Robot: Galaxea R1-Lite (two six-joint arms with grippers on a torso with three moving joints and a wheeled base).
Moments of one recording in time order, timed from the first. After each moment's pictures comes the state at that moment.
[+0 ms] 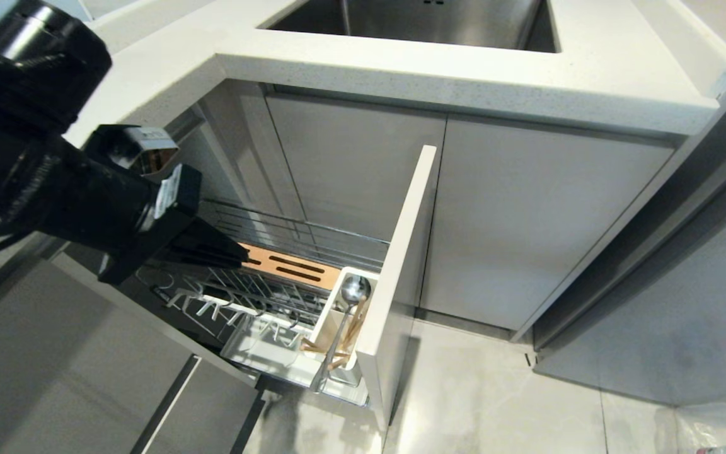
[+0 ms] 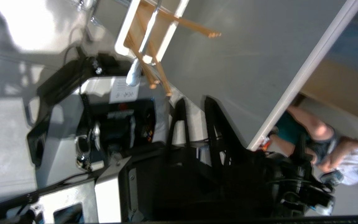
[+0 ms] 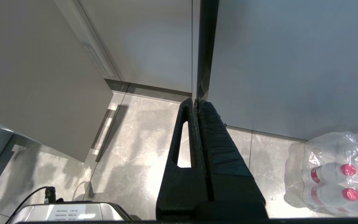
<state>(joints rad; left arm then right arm) -0.37 1.57 -1.71 1.00 -0.30 -0.60 0.00 0.00 0.00 0.00 -0.02 0.05</state>
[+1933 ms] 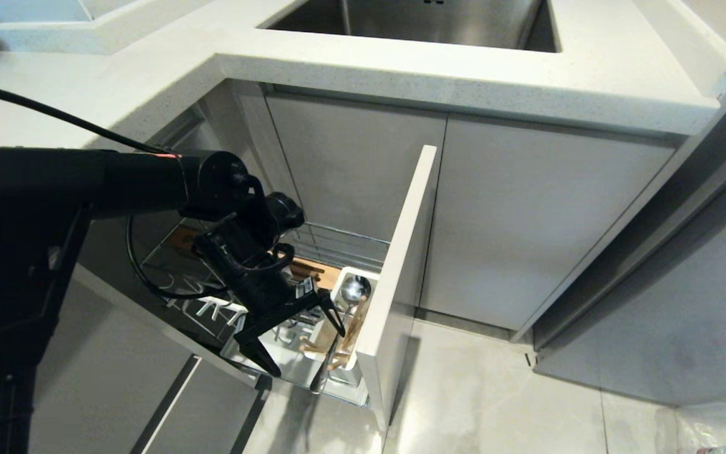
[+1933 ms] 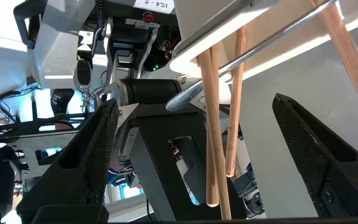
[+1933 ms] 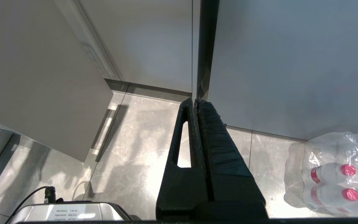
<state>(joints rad) -0.38 2.14 -1.88 1.24 -0.41 -0.68 0.00 0.00 0.00 0.00 -0.02 0.05</state>
